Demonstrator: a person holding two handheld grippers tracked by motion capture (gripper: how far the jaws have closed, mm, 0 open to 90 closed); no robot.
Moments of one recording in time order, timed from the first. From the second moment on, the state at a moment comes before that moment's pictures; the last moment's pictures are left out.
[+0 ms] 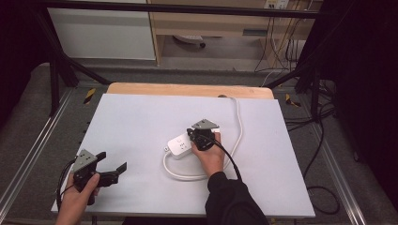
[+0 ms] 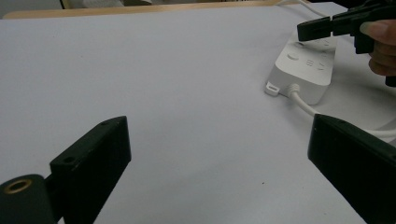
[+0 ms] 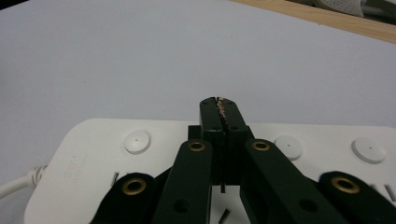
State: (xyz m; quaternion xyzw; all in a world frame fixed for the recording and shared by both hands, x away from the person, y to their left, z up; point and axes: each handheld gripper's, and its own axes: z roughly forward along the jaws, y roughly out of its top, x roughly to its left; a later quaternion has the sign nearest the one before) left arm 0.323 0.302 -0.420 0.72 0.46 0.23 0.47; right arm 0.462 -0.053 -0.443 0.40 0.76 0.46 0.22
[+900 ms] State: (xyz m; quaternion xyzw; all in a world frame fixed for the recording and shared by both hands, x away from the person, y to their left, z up) left arm 0.324 0.302 -0.421 0.72 0.46 0.23 0.47; right arm 0.465 -0.077 -0.428 0.42 0.73 0.50 0.20
